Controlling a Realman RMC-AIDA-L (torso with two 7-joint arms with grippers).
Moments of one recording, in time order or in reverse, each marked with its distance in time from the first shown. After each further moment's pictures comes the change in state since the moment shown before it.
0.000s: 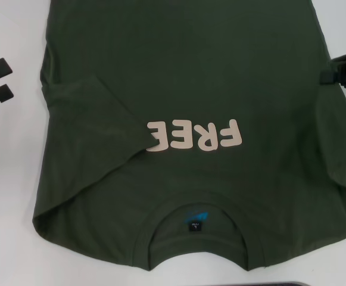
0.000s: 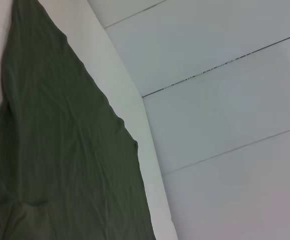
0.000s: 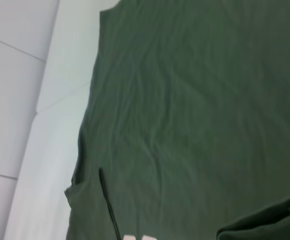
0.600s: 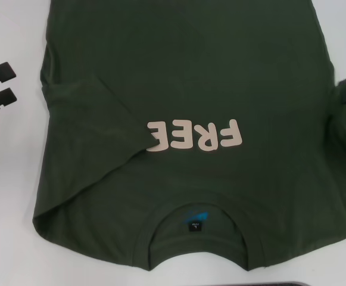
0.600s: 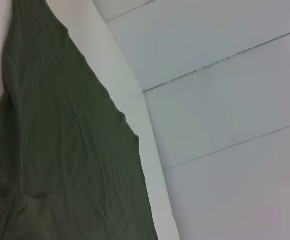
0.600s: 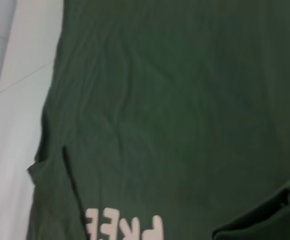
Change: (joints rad) left arm 0.003 -0.001 0.018 0.000 0.000 0.001 -0.002; right arm -0.024 -0.008 0.000 -0.083 -0.099 -0.057 0.005
